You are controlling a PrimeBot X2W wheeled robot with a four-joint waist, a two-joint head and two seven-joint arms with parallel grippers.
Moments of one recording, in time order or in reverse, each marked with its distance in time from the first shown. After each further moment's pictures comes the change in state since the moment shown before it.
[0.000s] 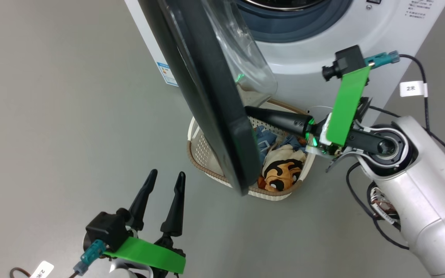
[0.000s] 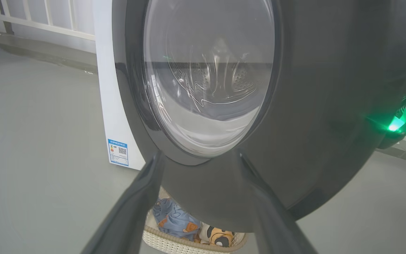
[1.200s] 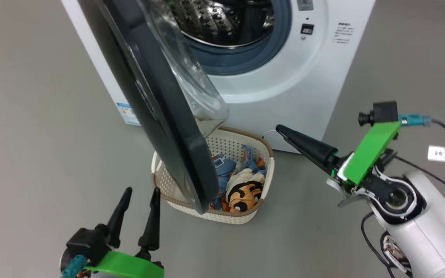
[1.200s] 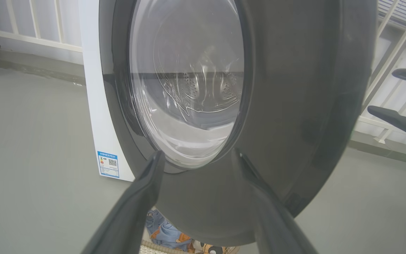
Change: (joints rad) left arm 0.058 0.007 0.100 0.031 0.052 -0.007 0.000; right arm 0.231 -0.022 -0.073 -0.053 -0.062 0.000 -0.235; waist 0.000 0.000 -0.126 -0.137
